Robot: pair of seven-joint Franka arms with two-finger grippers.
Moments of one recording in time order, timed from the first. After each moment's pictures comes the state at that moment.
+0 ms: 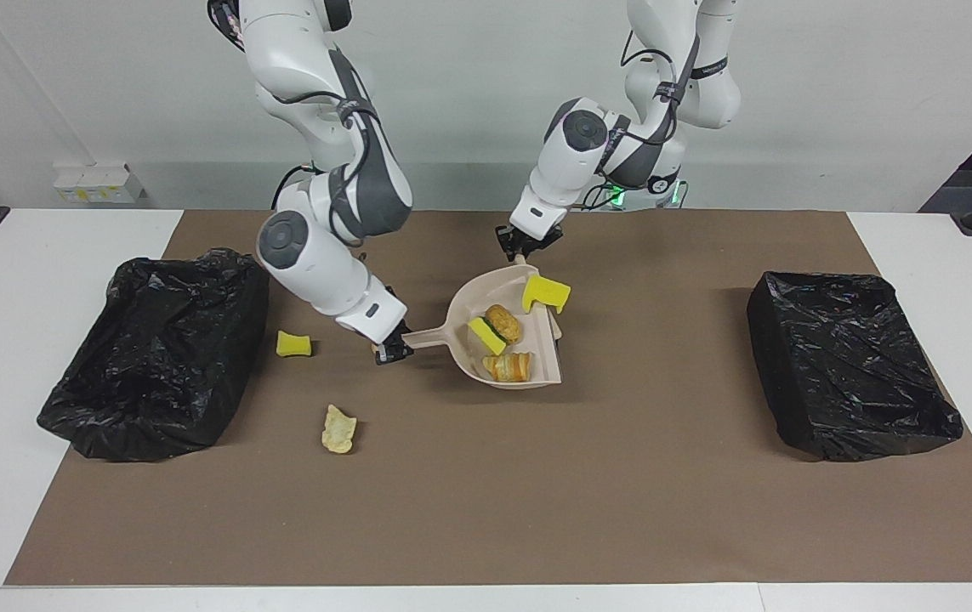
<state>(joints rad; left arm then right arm) -0.63 -0.01 -0.15 -2.23 -0.36 2.29 -0.73 0.19 0.34 0.01 -1.73 0.43 1.97 -1.60</state>
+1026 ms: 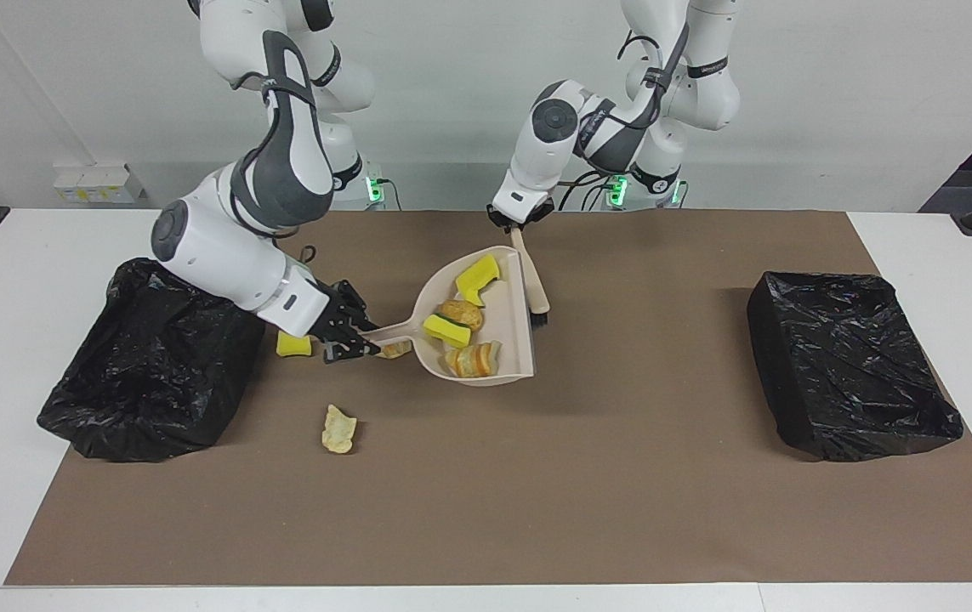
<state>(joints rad) -0.74 -0.05 -0.16 -2.28 -0.34 2.09 -0.85 0.06 0.32 0.00 -1.64 0.50 1.85 -1.70</state>
